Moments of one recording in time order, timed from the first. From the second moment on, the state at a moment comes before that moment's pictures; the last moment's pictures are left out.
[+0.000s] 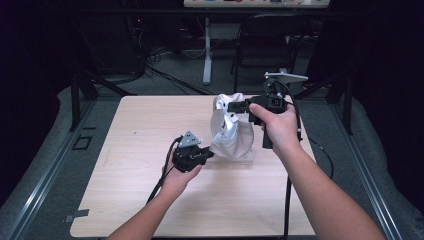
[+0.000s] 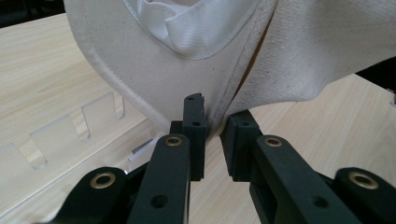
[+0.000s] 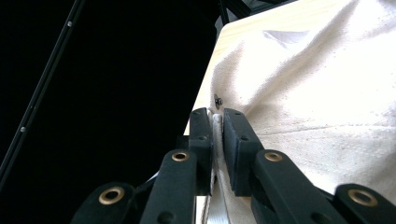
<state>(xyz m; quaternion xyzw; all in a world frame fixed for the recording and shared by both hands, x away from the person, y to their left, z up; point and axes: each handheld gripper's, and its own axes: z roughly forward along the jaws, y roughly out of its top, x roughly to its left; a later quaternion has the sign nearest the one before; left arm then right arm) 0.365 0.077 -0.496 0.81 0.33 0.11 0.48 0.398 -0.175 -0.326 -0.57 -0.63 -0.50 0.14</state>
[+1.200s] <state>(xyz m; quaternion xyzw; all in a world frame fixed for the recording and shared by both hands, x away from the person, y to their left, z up) 0.361 0.085 -0.531 0.80 0.40 0.10 0.43 0.403 -0.155 -0.357 -0.58 -0.66 -0.46 0.13</state>
